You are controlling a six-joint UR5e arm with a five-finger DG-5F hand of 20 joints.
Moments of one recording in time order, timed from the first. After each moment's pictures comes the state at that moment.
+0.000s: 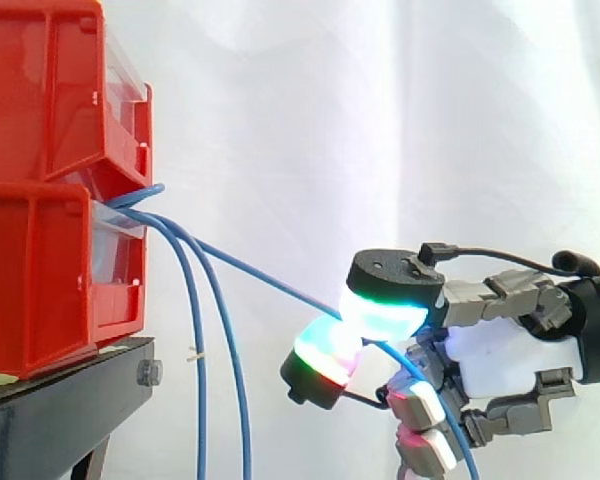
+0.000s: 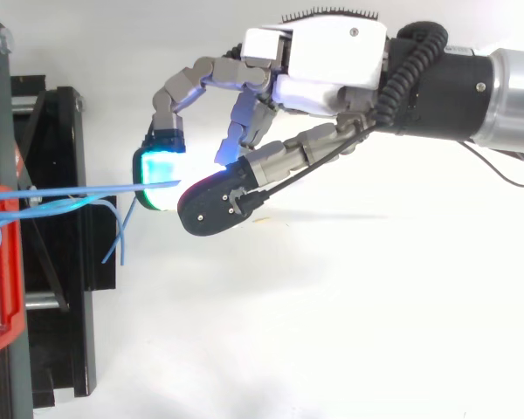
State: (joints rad) arm 0.05 -2.33 -1.18 -2.92 -1.40 -0.05
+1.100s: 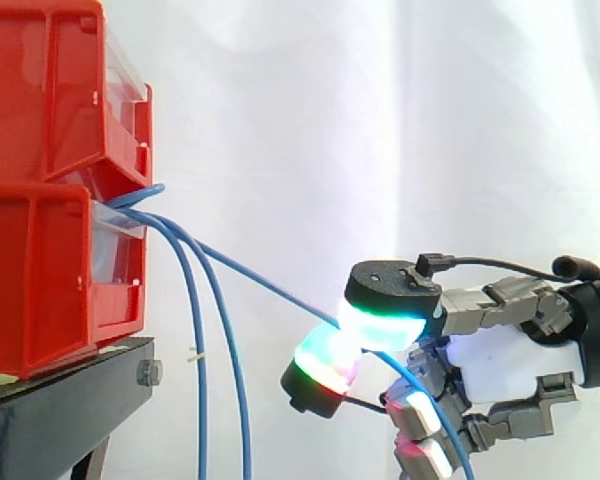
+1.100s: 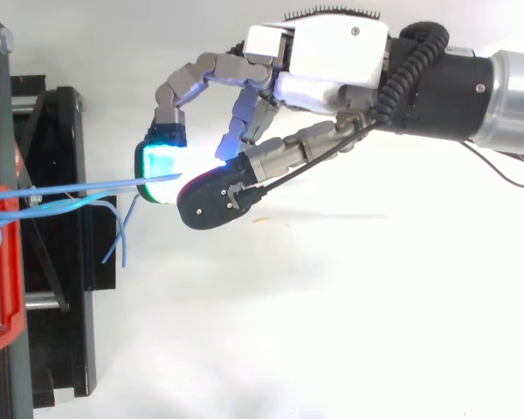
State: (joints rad) arm 0.06 -2.33 -1.18 -2.93 -1.38 -0.05
